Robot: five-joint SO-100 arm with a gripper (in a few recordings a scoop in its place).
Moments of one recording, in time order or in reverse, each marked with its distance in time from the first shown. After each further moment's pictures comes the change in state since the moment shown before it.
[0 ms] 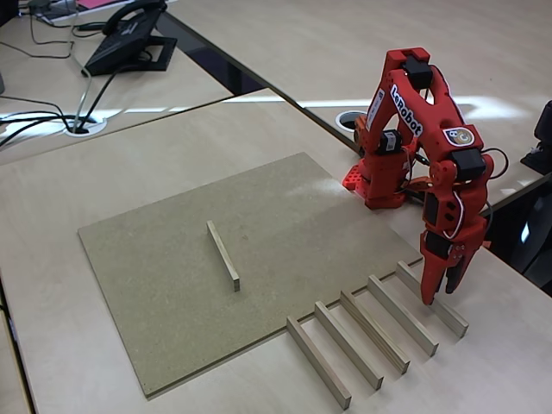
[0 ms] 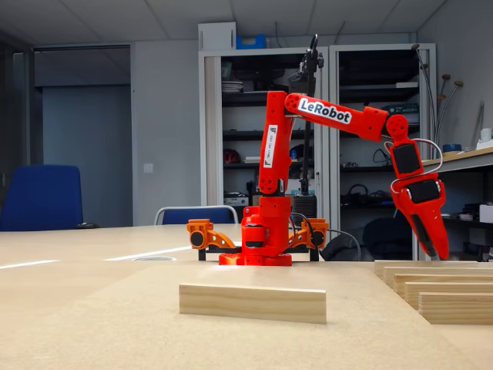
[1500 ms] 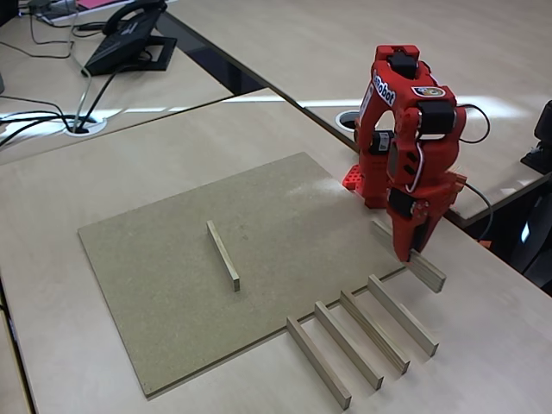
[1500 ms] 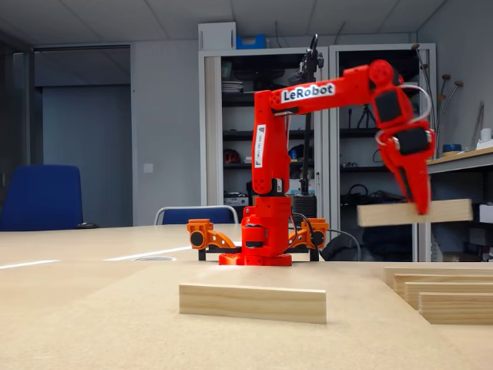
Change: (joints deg) arm 16.4 8.7 -17.6 26.3 -15.6
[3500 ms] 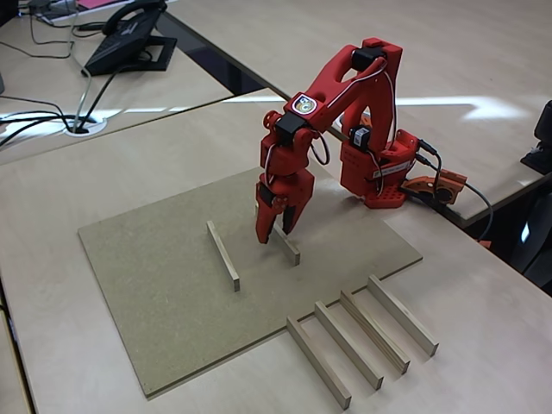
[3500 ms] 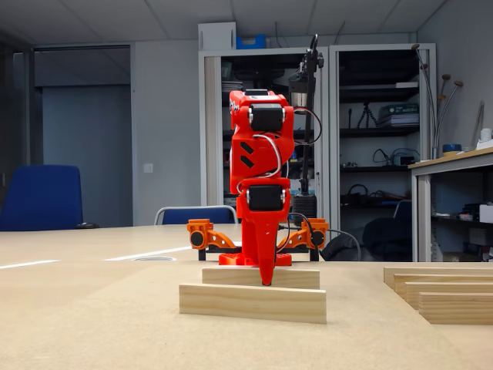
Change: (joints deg) arm 48.1 2.0 30.1 -18.4 -48.3
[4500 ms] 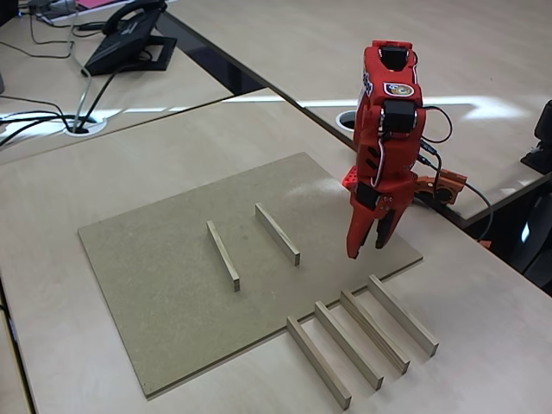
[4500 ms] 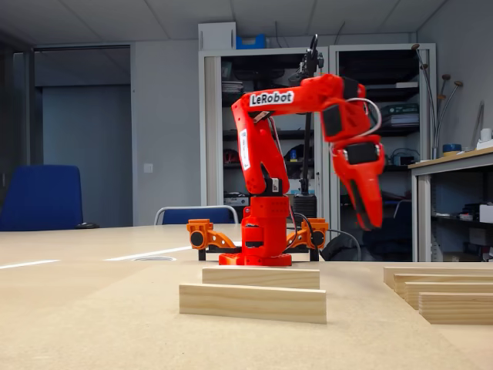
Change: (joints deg) arm -42.3 10.9 -6.9 11.0 41.0
